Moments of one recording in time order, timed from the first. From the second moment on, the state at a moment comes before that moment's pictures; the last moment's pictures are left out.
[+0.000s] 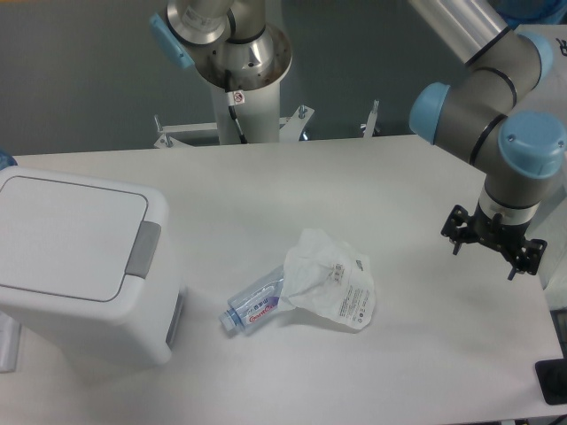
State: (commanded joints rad) arm 2.79 -2.13 -1.36 -1.06 1.57 1.37
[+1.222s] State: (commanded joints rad) arm 2.80 -2.05 -1.41 -1.04 1.22 1.08
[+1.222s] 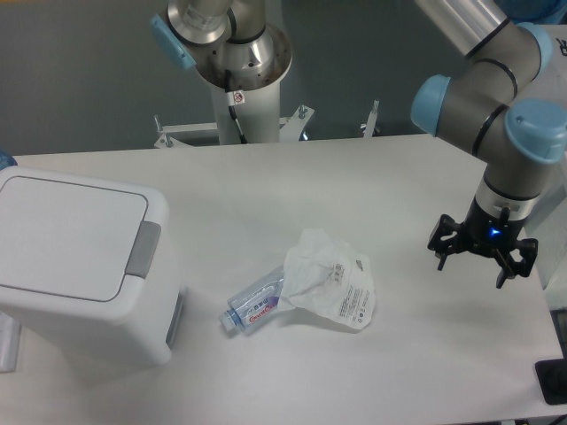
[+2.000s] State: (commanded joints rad) arm 2.80 -1.98 -1.46 -1.04 0.86 0.80
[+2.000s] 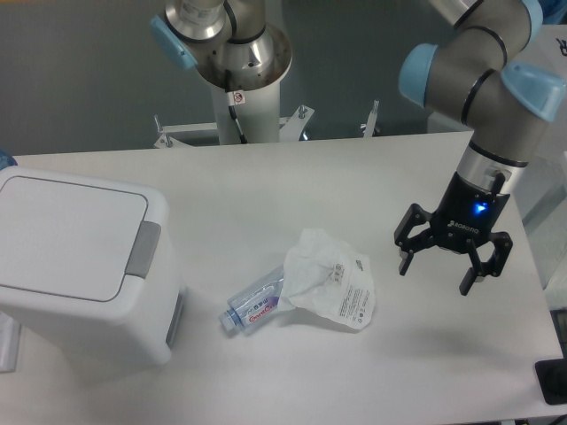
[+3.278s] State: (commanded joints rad) arm 2.66 -1.70 -1.55 -1.05 0.97 0.40
